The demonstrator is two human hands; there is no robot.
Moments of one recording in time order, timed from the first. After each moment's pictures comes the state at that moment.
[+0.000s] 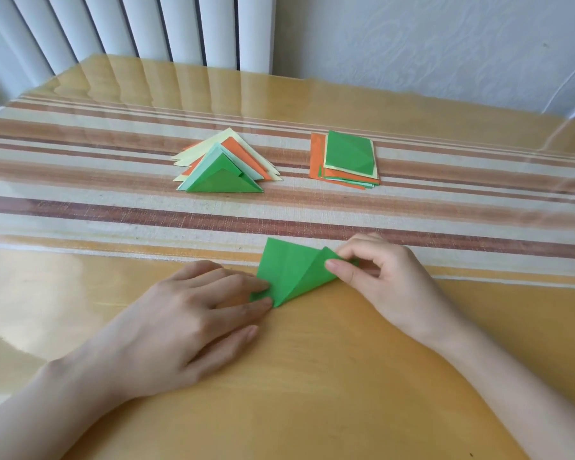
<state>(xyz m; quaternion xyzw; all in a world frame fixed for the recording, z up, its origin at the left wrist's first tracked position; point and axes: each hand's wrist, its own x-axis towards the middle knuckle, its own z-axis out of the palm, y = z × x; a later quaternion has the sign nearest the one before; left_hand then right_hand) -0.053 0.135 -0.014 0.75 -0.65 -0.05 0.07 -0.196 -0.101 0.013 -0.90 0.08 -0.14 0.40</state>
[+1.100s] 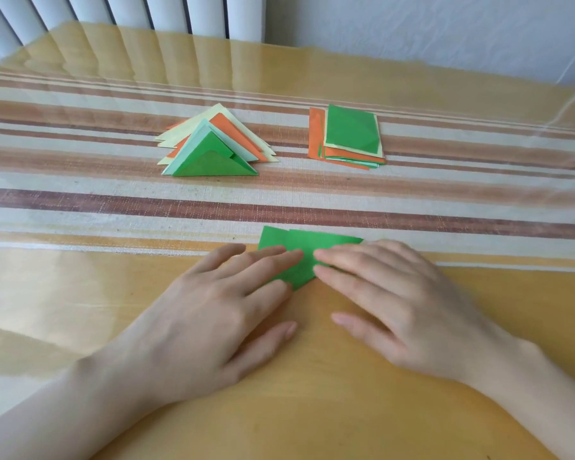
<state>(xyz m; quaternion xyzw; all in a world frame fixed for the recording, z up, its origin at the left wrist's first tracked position) -0.079 0.104 0.006 0.75 -0.65 0.02 0.13 -0.217 -0.101 0.007 -0.98 -0.12 -0.18 0.02</state>
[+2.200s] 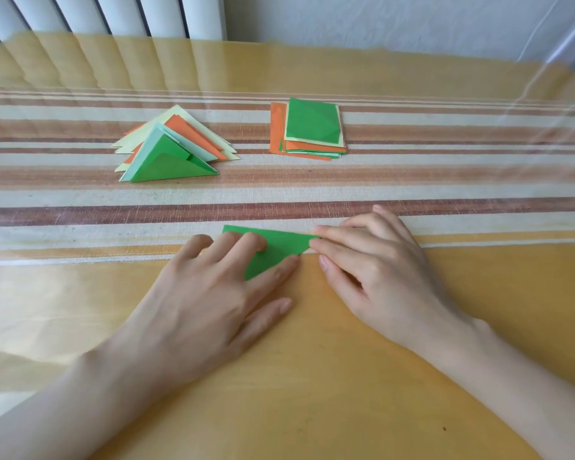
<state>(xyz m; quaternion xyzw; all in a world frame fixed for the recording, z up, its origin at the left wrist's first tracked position) -0.091 0.070 0.006 0.77 -0.63 0.12 0.03 -0.220 -0.111 -0.008 -0.96 0.05 -0.26 0.03</state>
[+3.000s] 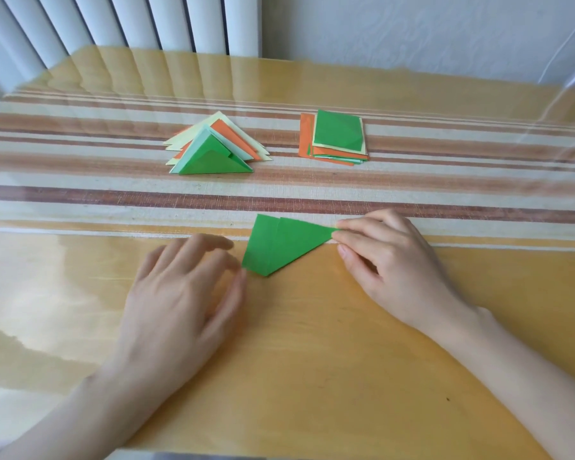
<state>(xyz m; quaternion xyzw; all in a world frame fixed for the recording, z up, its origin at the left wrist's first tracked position) -0.109 0.126 0.008 0.86 -0.45 0.10 0.23 -0.221 -0.108 -0.003 -0.97 0.04 -0.24 0.07</state>
